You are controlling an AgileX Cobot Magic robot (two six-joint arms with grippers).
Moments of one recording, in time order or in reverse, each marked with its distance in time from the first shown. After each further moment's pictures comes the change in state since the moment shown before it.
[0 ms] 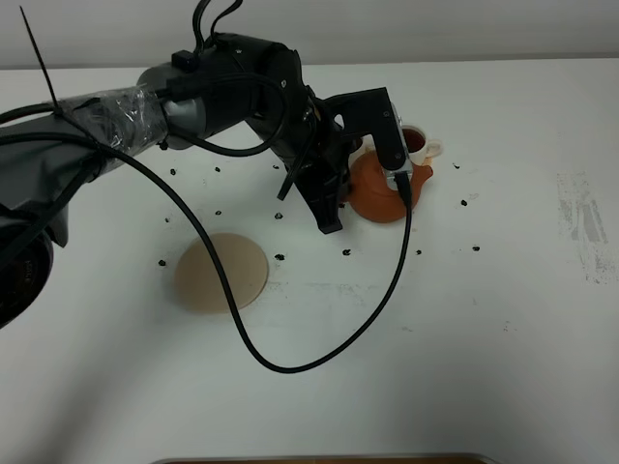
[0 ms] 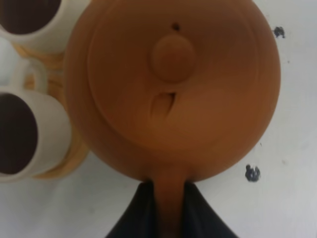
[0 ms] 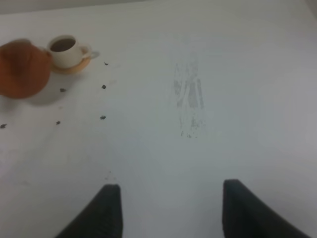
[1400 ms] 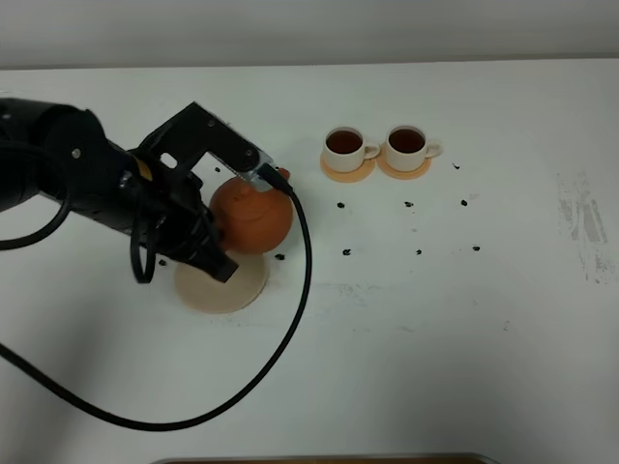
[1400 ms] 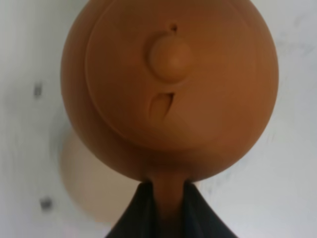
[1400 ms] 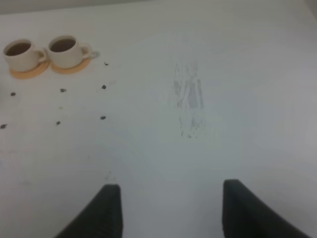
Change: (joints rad) left arm 0.145 -0.597 0.745 -0.014 -0.150 -0.495; right arm 0.000 0.000 0.000 0.000 0.000 0.000
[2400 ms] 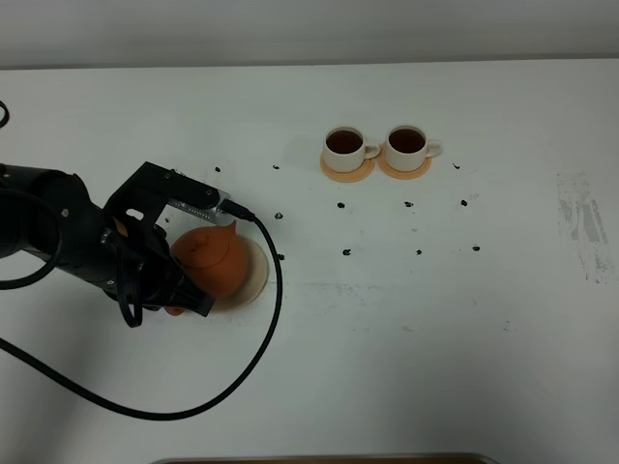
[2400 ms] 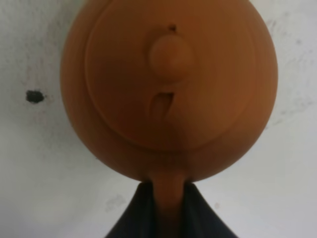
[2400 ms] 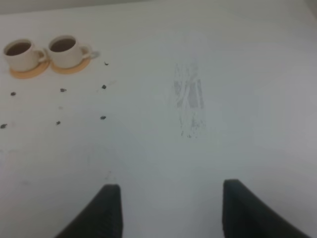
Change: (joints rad) left arm 0.062 0.049 0.167 0.013 -0.106 -0.168; right arm 0.000 0.000 0.000 0.000 0.000 0.000
